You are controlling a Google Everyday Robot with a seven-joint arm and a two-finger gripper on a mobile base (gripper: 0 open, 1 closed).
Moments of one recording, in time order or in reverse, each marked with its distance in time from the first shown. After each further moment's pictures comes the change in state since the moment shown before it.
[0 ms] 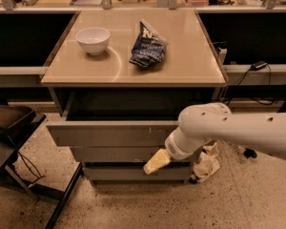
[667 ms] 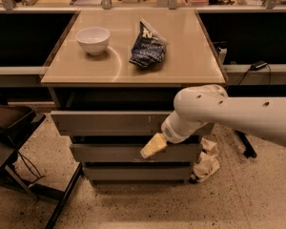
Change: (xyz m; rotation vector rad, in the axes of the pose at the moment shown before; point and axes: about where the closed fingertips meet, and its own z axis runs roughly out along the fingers) arm -0.046 -0.012 -0.026 0.034 -0.034 -0.026
